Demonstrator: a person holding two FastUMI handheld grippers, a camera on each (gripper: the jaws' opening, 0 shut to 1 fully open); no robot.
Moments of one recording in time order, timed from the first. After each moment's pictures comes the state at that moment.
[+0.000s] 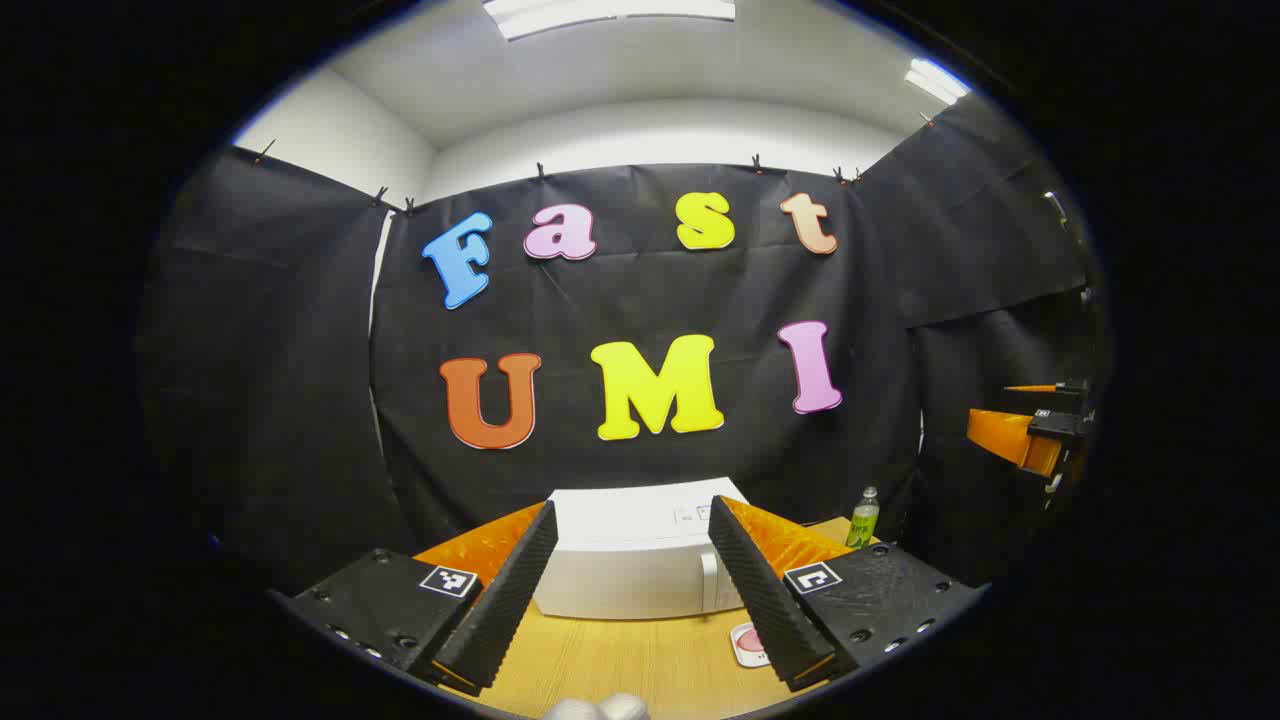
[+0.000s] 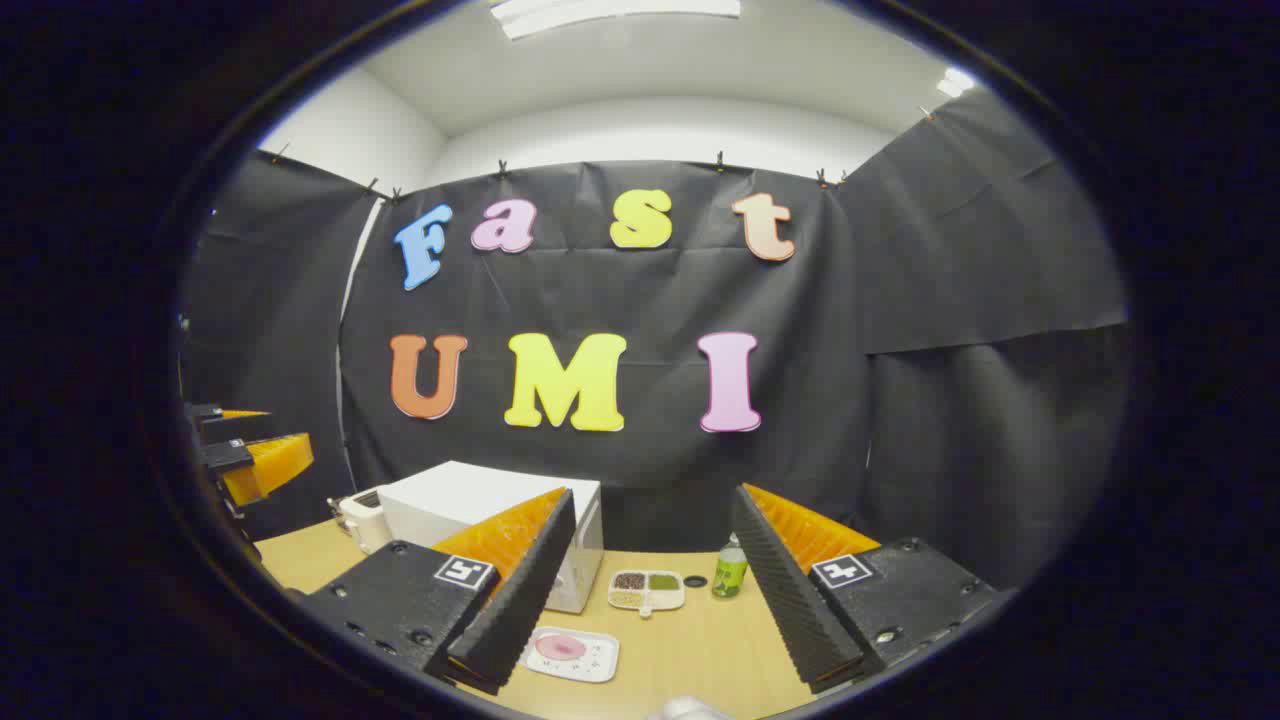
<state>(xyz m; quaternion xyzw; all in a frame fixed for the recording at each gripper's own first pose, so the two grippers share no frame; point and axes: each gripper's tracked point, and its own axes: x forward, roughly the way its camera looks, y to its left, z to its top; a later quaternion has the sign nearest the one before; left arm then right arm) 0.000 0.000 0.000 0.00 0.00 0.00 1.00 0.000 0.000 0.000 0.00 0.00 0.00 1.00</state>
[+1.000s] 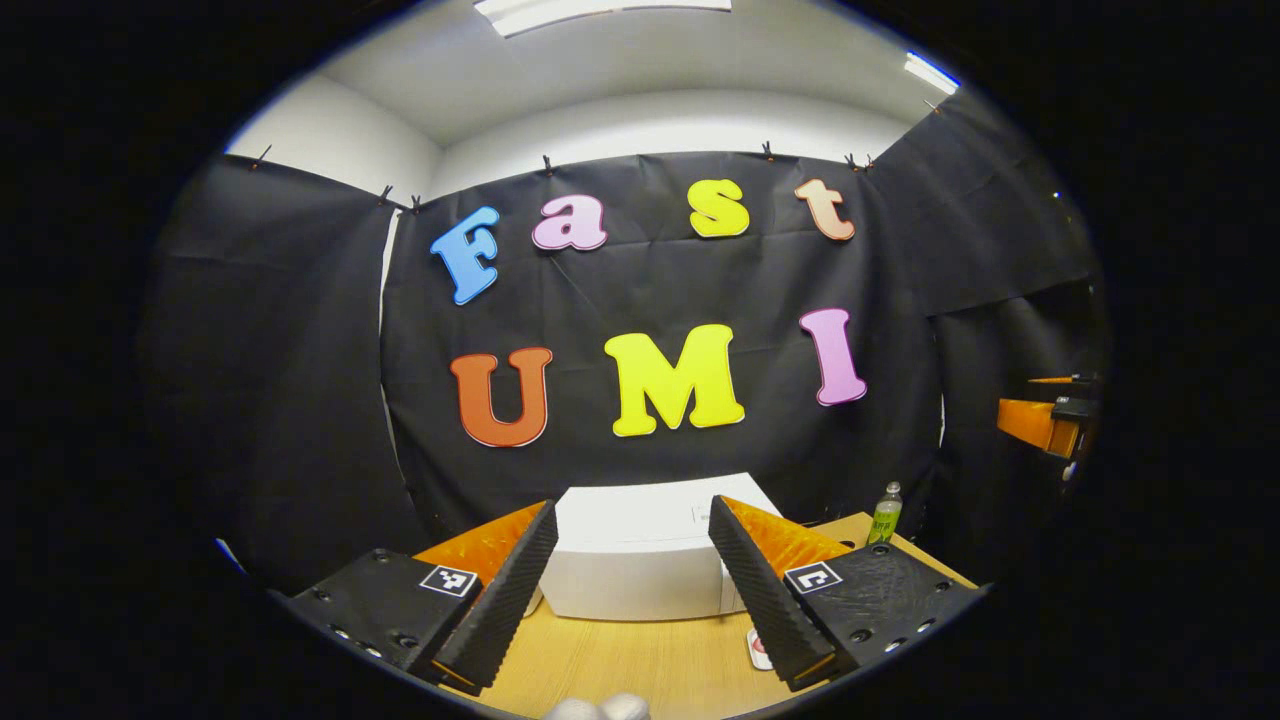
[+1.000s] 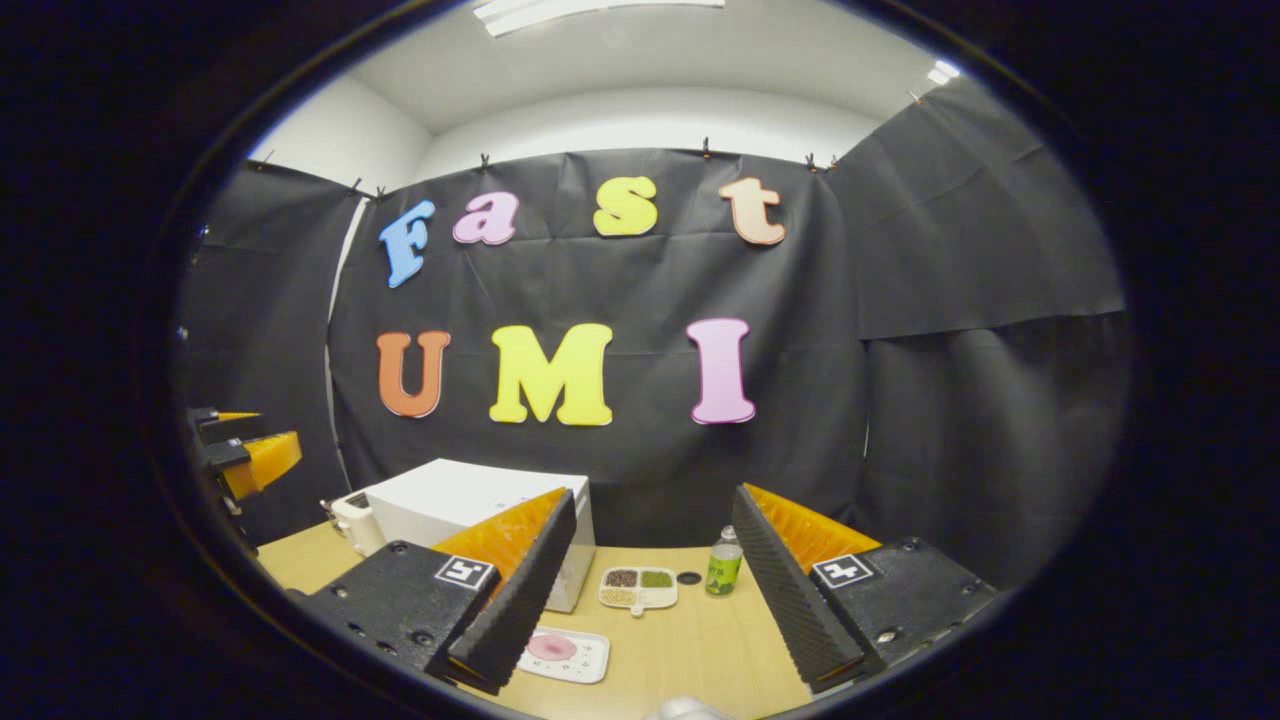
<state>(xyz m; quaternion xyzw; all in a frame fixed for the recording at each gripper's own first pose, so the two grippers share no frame) 0.032 0.001 -0.017 0.01 0.01 0.01 1.00 0.025 -0.024 -0.008 0.01 0.02 -0.02 1.00</state>
